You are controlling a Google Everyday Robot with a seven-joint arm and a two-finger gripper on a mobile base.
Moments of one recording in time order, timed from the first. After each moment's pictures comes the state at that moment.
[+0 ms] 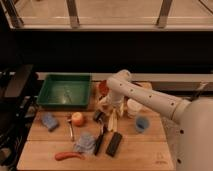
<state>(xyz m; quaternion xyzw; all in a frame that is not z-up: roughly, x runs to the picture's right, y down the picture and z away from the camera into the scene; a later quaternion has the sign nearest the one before) 0.055 0.132 0.876 -0.27 -0.23 -0.47 0.81</state>
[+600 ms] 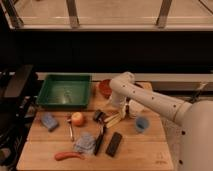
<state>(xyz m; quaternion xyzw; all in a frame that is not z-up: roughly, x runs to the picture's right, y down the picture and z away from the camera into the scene) 0.071 0.132 0.872 -0.26 -0.23 -0.45 0.83</state>
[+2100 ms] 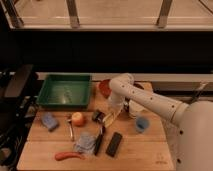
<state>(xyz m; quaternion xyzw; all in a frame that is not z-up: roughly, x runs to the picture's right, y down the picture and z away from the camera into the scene) 0.055 0.149 0.880 -0.27 -0.26 -0.44 0.81</state>
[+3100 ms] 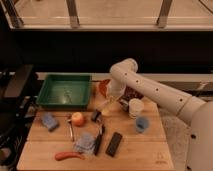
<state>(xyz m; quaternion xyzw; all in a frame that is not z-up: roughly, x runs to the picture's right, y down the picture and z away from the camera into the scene) 0.049 0.043 0.830 -0.19 -0.22 -0.45 0.84</state>
